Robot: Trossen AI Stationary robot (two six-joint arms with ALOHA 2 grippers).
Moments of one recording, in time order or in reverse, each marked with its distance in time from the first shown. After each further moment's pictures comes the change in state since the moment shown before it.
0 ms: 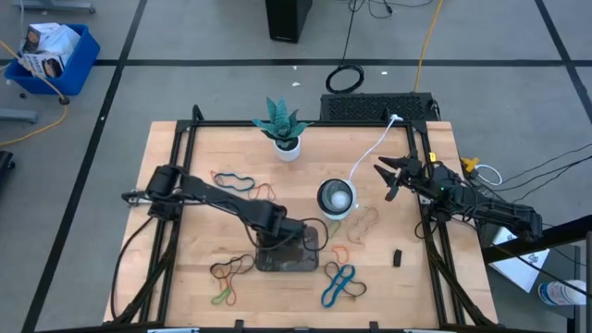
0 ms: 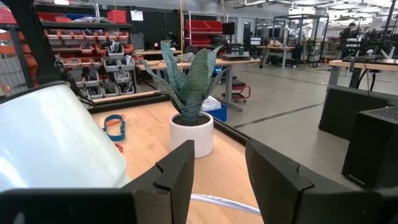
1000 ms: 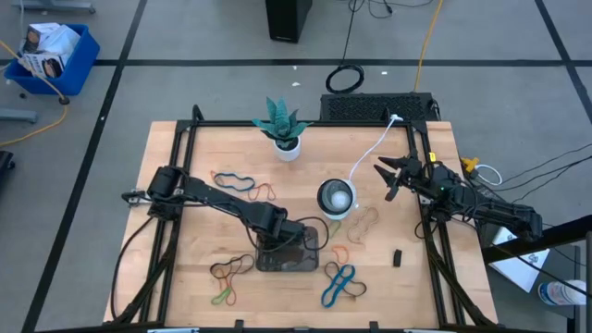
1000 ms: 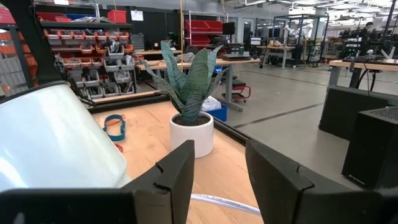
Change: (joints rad) left arm -0.005 0.014 0.000 0.021 -0.053 -0.082; right arm 0.000 0.000 0.000 -0.002 0.000 0.000
